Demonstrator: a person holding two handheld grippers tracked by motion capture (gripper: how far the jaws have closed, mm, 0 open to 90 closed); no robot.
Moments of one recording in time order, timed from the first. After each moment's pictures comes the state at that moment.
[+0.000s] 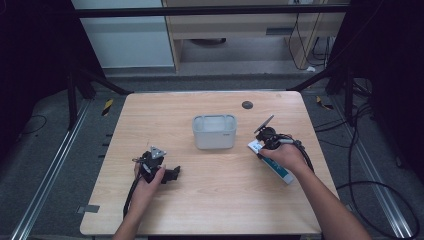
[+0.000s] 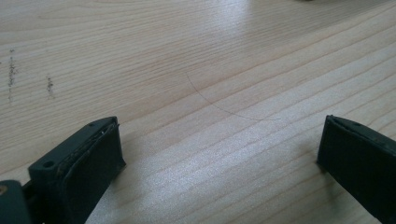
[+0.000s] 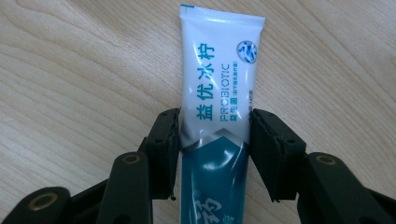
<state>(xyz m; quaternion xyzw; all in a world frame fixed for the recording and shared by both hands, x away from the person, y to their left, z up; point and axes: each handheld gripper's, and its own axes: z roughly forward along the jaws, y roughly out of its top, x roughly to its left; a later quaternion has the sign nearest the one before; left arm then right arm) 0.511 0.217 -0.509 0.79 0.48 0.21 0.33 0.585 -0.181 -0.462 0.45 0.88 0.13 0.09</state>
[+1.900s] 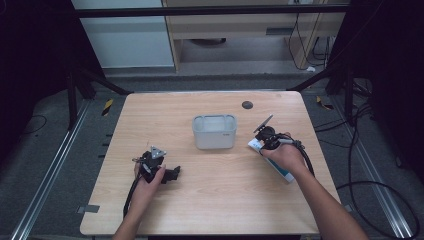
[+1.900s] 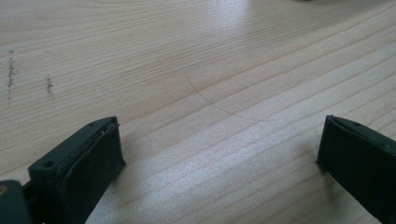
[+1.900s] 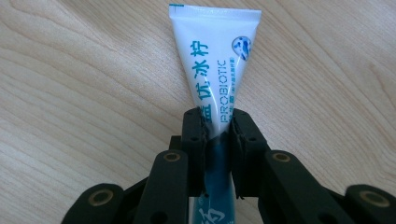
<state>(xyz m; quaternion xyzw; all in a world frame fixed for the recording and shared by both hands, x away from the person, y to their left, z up) 0.511 0.217 -0.509 0.79 0.48 0.21 0.32 0.584 -0.180 -0.458 0.44 0.88 0.12 0.11</state>
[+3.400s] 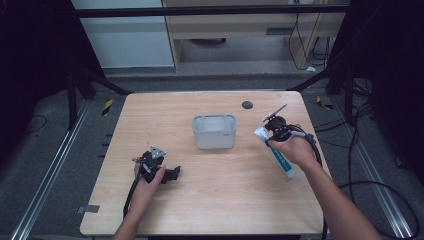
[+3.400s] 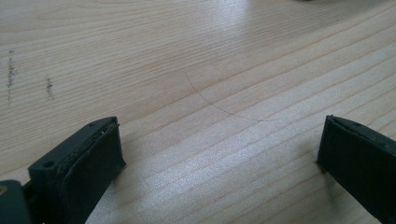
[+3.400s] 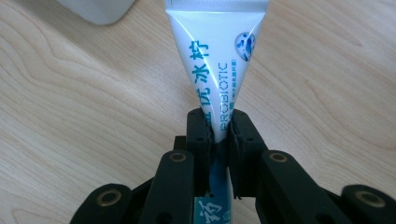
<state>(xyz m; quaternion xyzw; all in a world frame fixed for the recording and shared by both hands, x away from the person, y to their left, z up) 0.511 0.217 -0.509 0.79 0.48 0.21 0.32 0.583 -0.202 -0.416 0.45 0.87 0.17 0.13</state>
